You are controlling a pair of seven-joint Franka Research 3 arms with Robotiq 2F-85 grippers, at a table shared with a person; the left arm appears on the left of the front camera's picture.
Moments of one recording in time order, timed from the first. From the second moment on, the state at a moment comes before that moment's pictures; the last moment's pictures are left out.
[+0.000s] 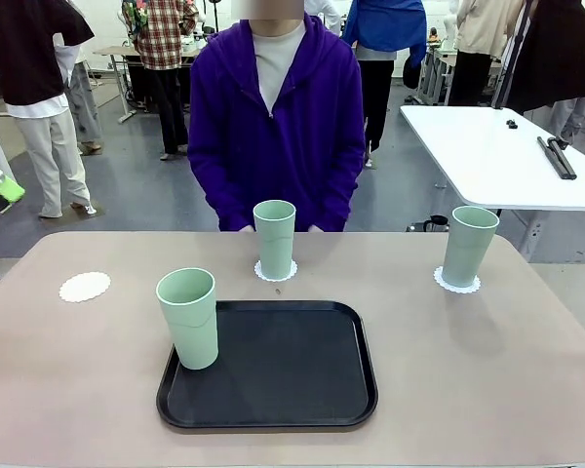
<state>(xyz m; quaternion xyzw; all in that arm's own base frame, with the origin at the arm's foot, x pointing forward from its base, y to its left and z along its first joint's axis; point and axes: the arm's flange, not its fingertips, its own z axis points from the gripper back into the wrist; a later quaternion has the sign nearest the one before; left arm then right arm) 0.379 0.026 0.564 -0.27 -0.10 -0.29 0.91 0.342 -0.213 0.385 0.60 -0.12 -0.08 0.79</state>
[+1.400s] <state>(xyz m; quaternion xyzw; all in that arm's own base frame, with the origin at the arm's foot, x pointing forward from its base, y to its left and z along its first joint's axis) 0.353 -0.089 0.502 -0.06 -0.08 -0.46 0.88 0.342 -0.213 0.385 0.60 -0.12 -0.08 0.79</state>
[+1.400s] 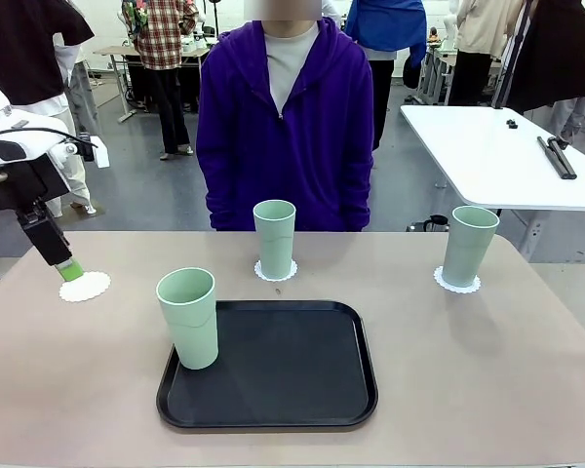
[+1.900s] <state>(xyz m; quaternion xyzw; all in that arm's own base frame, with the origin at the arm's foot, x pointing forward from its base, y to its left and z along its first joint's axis) 0.398 -0.053 0.446 -0.33 -0.27 -0.52 0.74 0.341 -0.214 0.385 0.60 -0.12 -0.08 0.79</state>
